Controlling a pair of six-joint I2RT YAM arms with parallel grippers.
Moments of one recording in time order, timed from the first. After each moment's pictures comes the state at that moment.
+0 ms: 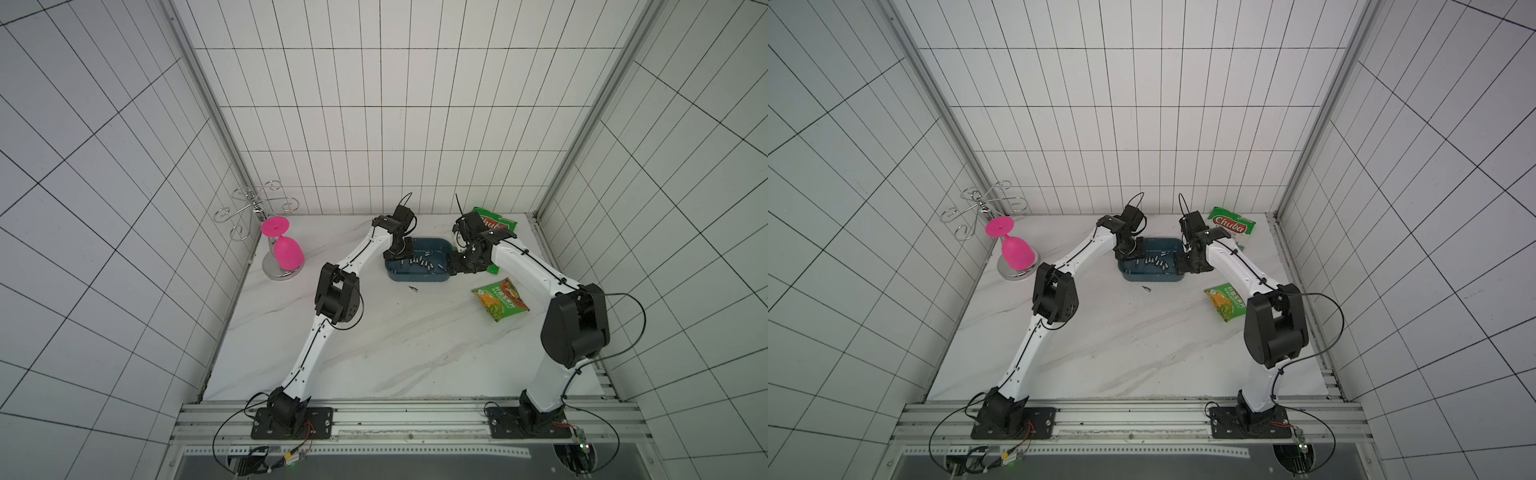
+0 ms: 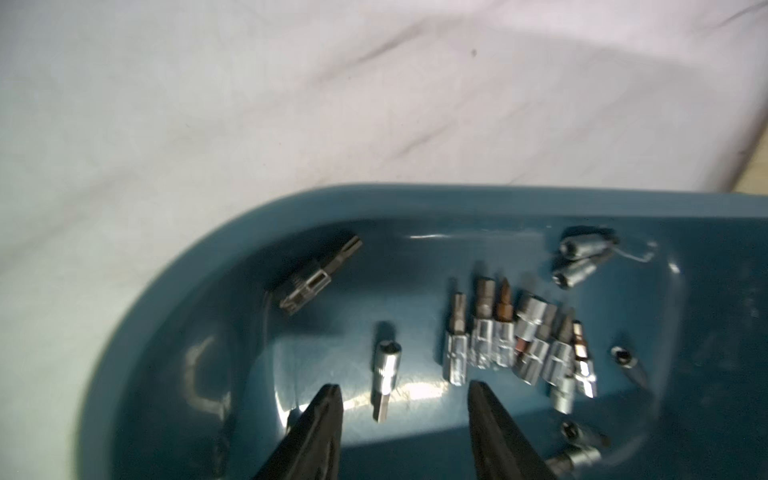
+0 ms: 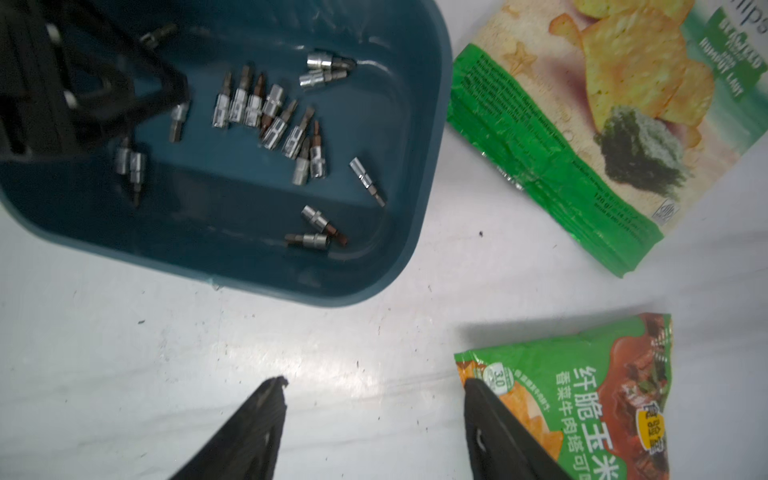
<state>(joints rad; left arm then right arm) -0.52 2.56 2.50 -1.08 0.08 -0.59 0.48 1.74 1.47 -0.86 0.03 0.15</state>
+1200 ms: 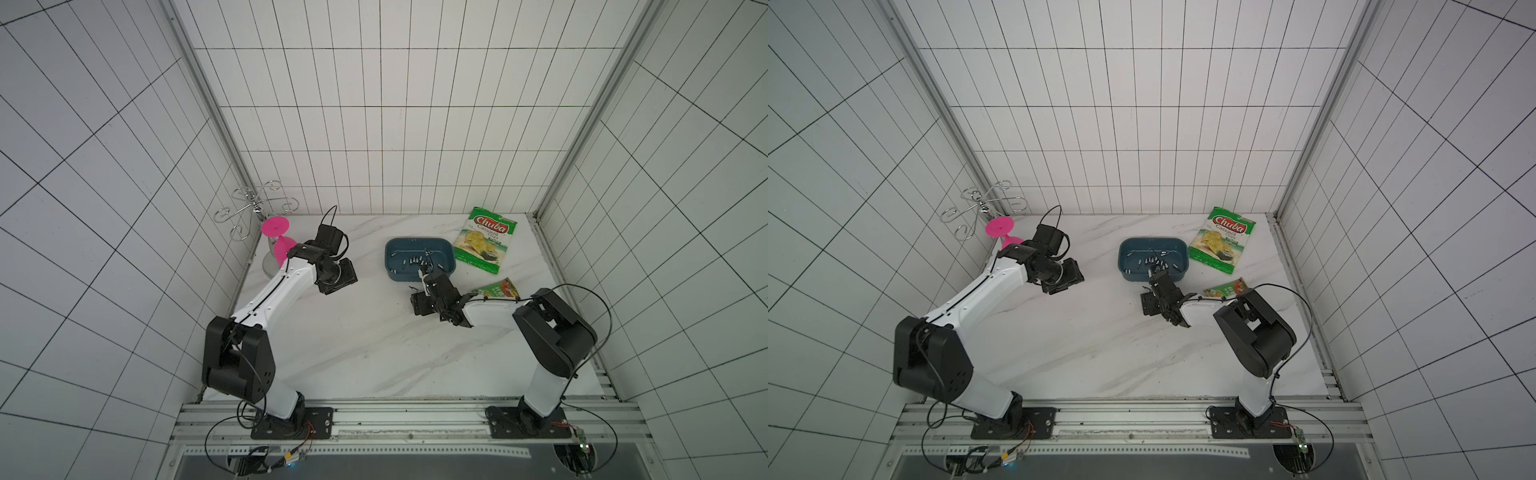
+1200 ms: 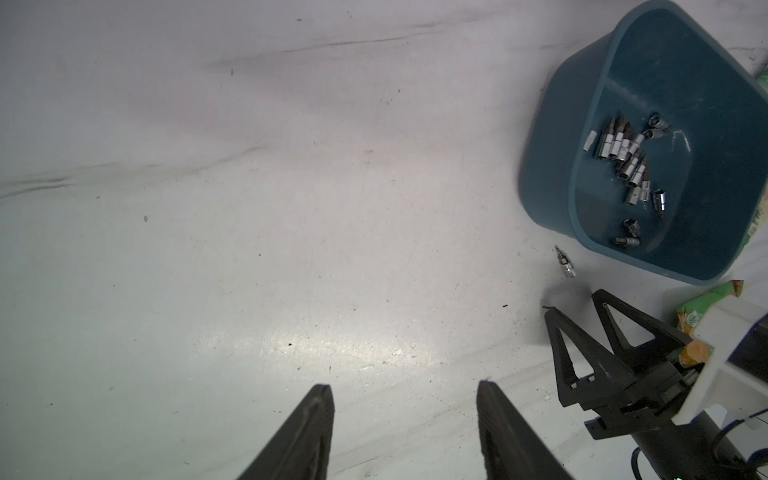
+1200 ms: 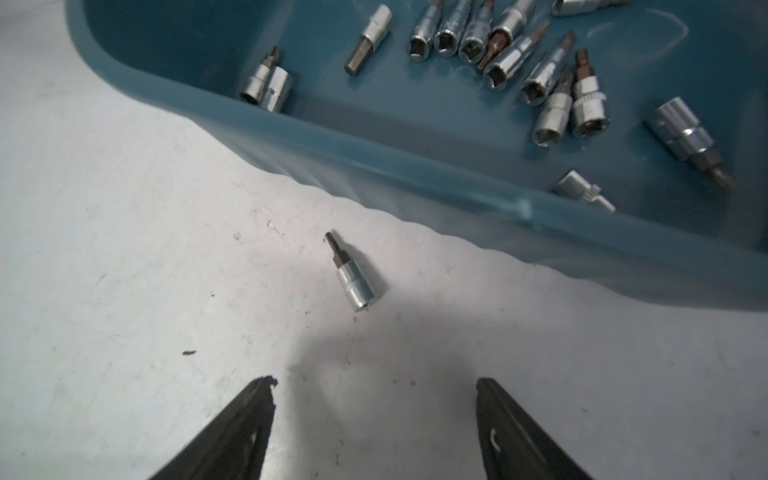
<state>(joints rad) -0.27 1.54 1.26 -0.90 0.16 -0.64 0.77 1.80 0.85 0.13 0.14 0.30</state>
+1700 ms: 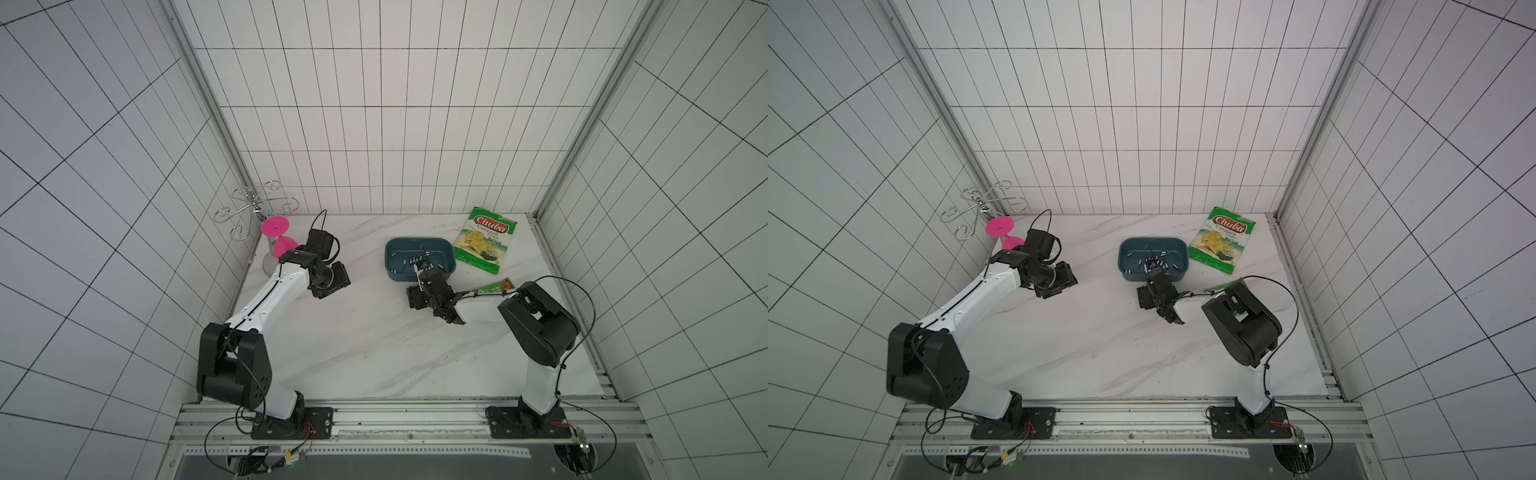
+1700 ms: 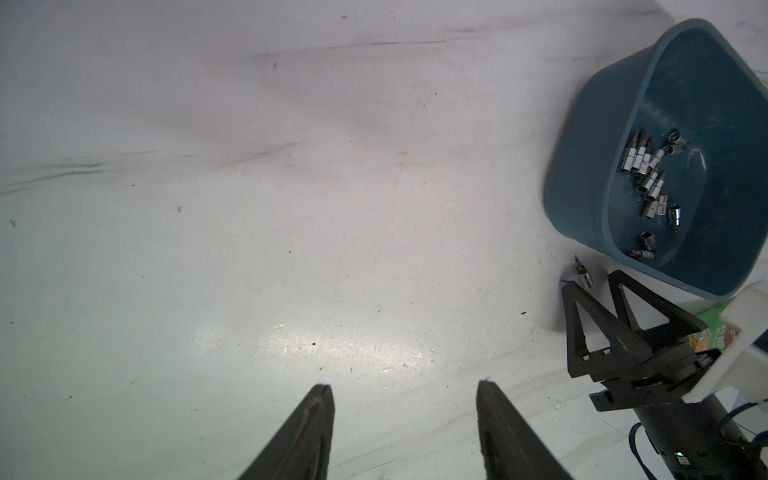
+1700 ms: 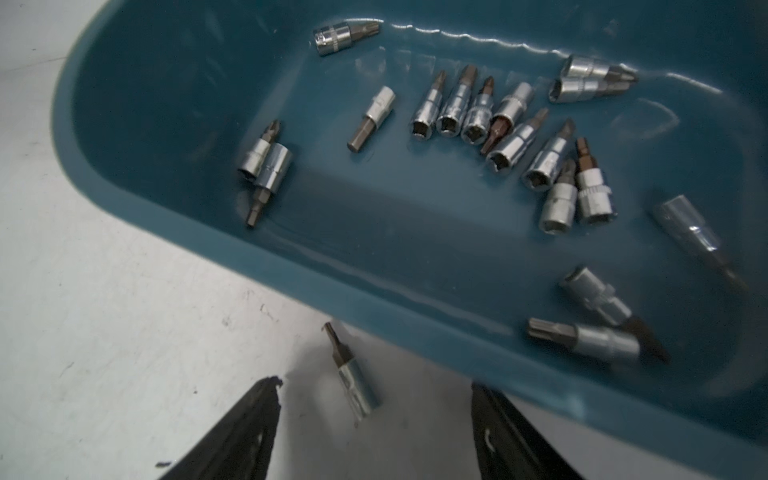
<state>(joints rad) -0.21 1.50 1.20 -0.87 0.17 -0.62 0.78 1.90 0.92 0.24 0.18 0.27</state>
